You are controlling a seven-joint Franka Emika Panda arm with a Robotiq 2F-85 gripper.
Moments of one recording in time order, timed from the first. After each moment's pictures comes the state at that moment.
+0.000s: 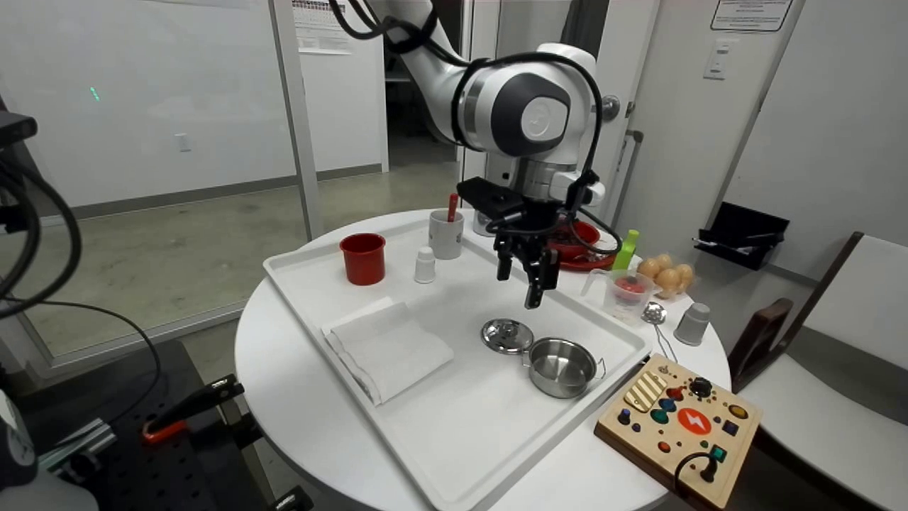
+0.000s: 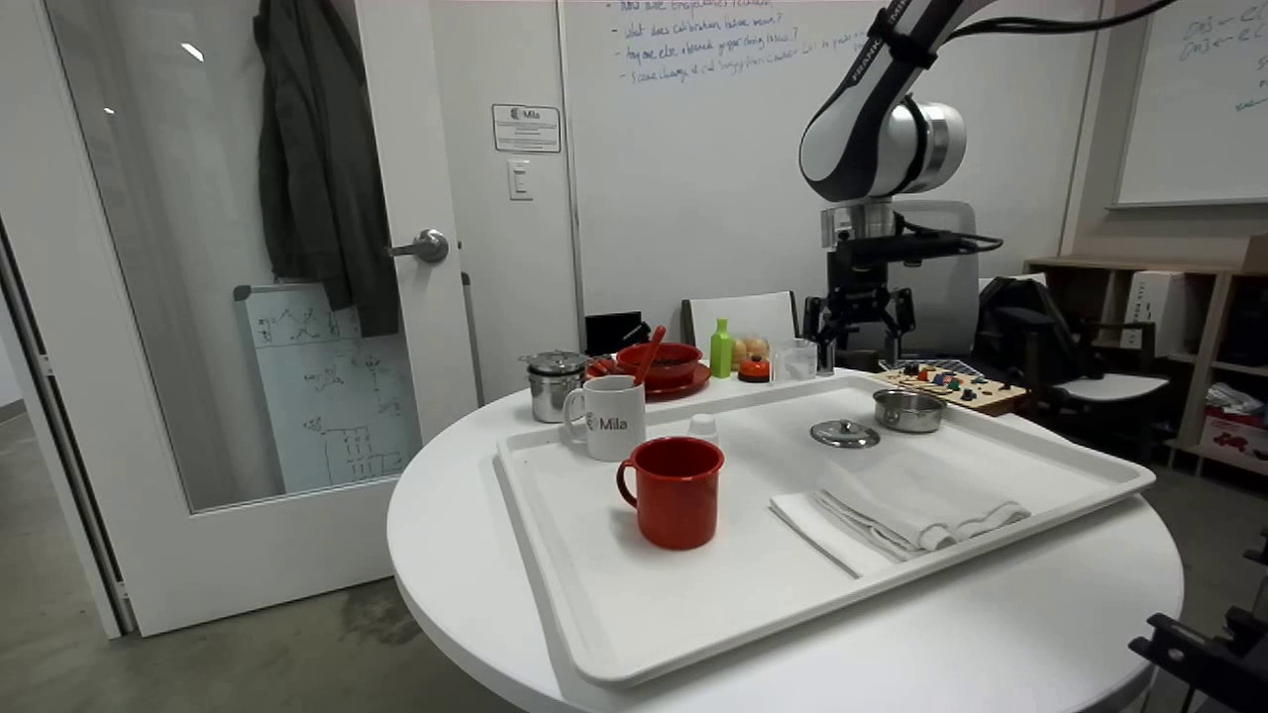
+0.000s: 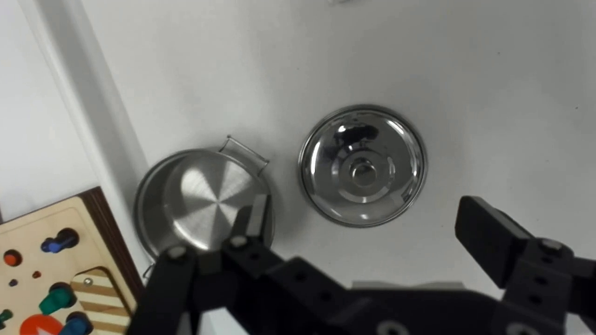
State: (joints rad) arm -0.04 0.51 -0.11 -1.91 0.00 2.32 0.26
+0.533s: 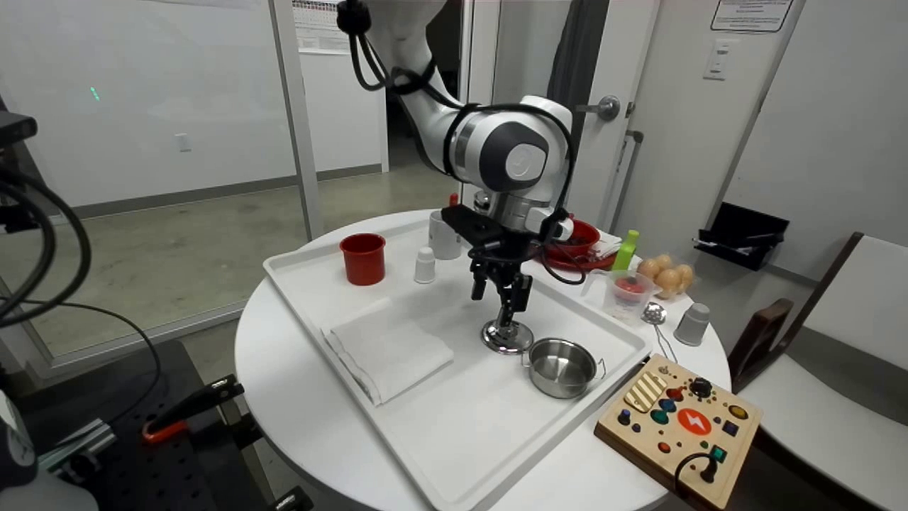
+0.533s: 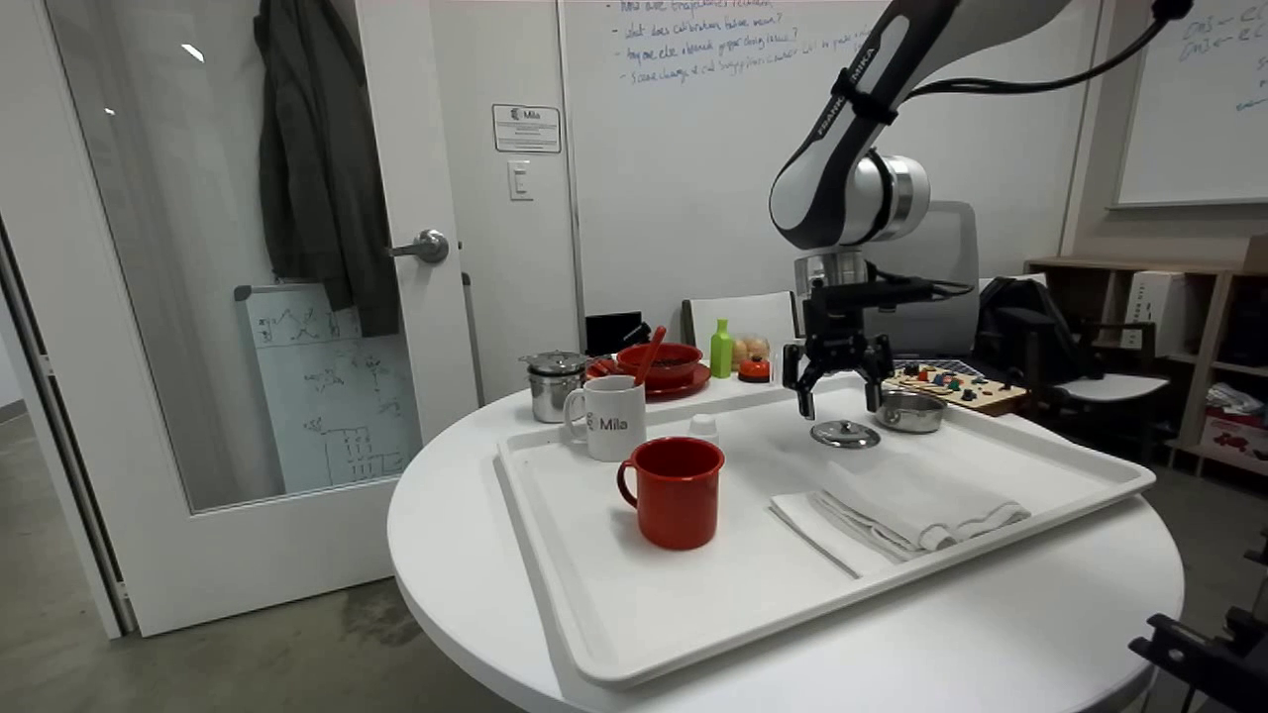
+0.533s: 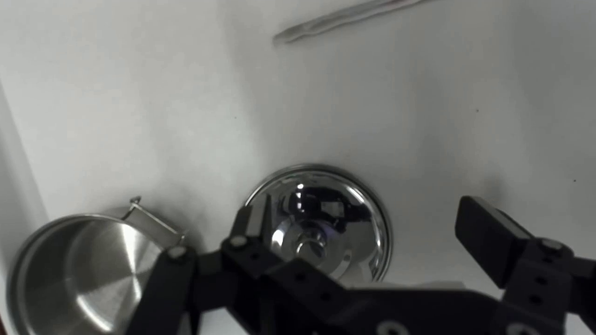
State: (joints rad) arm -0.04 0.64 -0.06 -1.84 0.03 2.29 0.26
